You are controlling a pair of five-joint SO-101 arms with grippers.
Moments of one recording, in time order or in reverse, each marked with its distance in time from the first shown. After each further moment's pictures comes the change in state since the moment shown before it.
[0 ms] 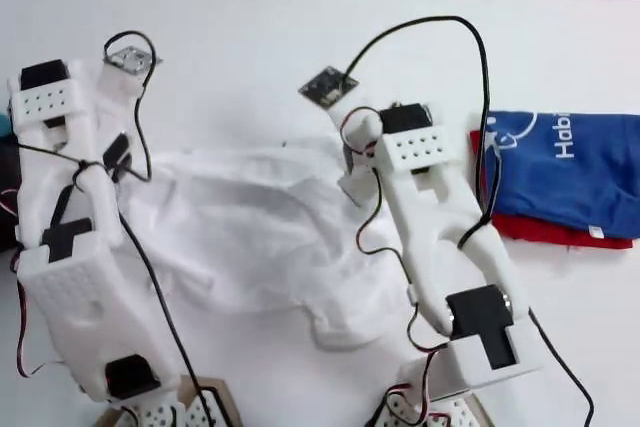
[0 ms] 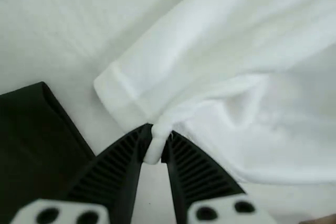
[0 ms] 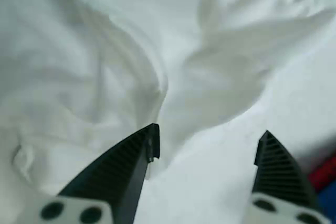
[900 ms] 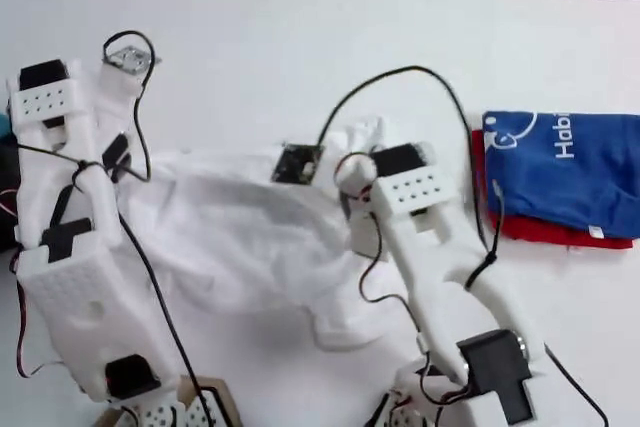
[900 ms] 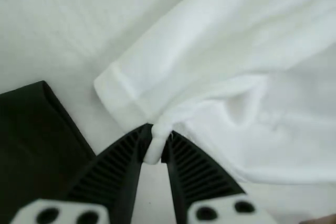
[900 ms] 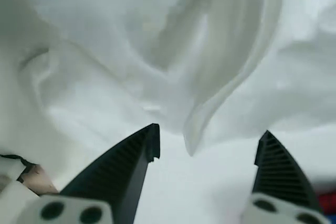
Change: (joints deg) left arm -0.1 -0.1 0.0 0.0 0.0; right arm -1.5 -12.3 17.1 -0.9 24.0
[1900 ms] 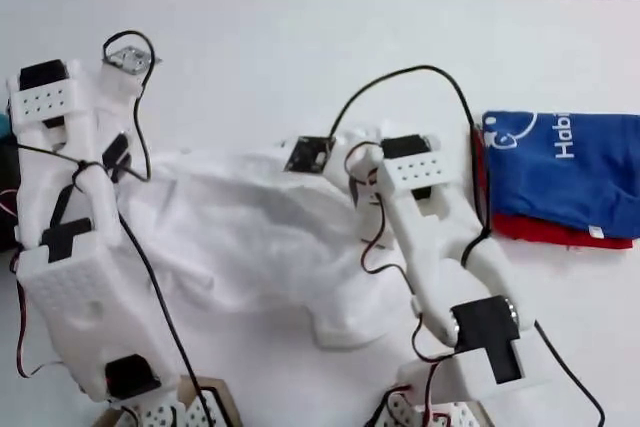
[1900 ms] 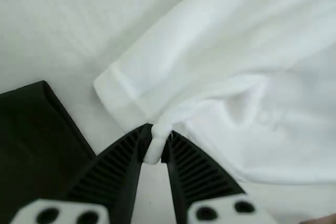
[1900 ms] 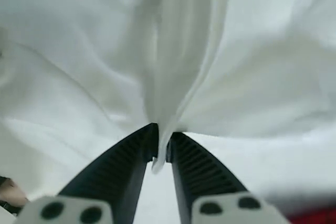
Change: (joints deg) left arm 0.0 0.0 0.0 0.0 0.0; right arm 3.3 9.0 -2.4 -5.7 1.8
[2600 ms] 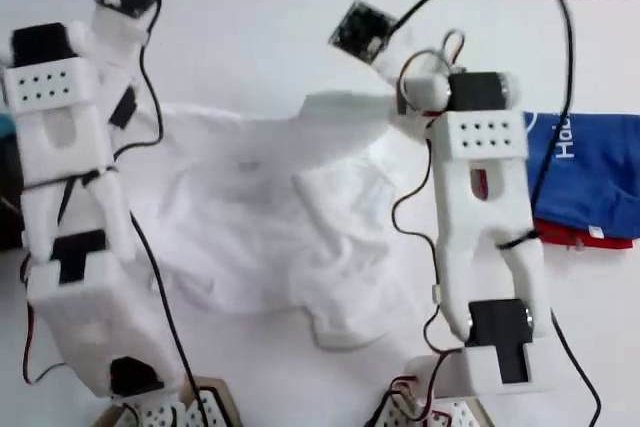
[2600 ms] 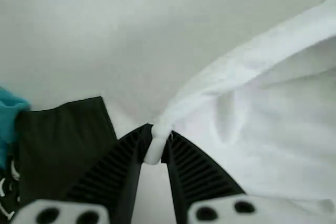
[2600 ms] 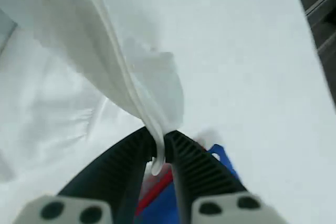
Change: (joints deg) left arm 6.0 -10.1 -16.2 8.0 10.6; right arm 8.4 -1.7 -36.2 1.9 -2.8
